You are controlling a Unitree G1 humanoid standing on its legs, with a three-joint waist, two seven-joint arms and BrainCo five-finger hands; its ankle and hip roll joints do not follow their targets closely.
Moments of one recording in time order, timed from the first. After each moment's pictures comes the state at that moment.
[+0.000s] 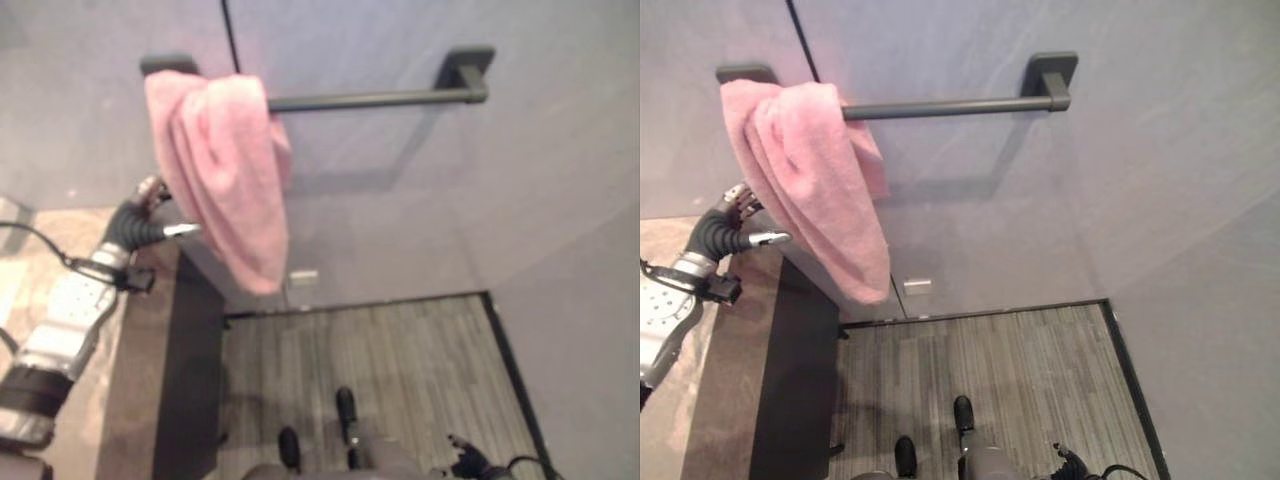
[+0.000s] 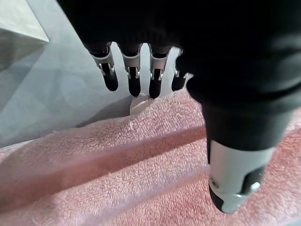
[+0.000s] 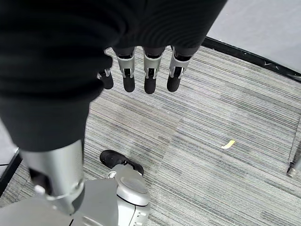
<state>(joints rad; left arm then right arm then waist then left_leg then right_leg) -0.27 0.99 -0.20 0.23 -0.51 -0.30 -0.03 0.09 -0.38 0.32 1.11 -0.11 -0.15 -0.04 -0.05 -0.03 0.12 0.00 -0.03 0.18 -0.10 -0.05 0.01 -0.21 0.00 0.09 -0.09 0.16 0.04</state>
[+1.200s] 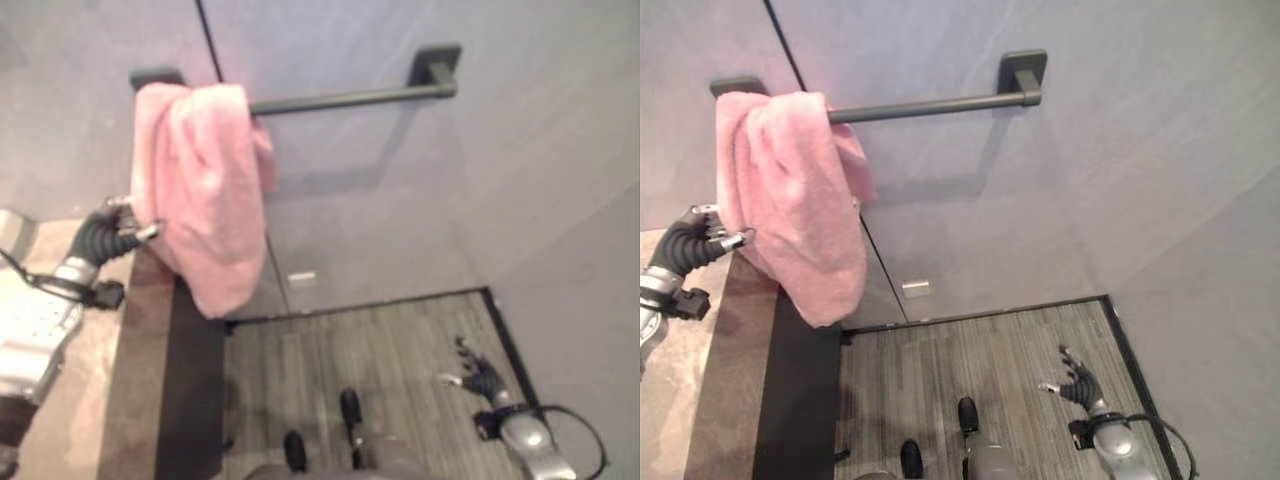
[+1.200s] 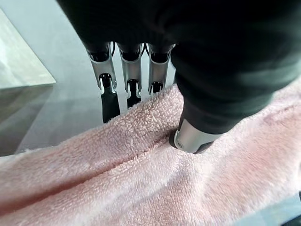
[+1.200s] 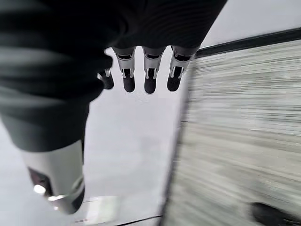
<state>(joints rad) -0.09 1.05 -0.05 0.17 -0.48 -0.30 -0.03 0.15 -0.54 0.17 0.38 0.16 -0.24 -0.01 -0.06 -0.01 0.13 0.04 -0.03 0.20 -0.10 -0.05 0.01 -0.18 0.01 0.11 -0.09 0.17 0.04</state>
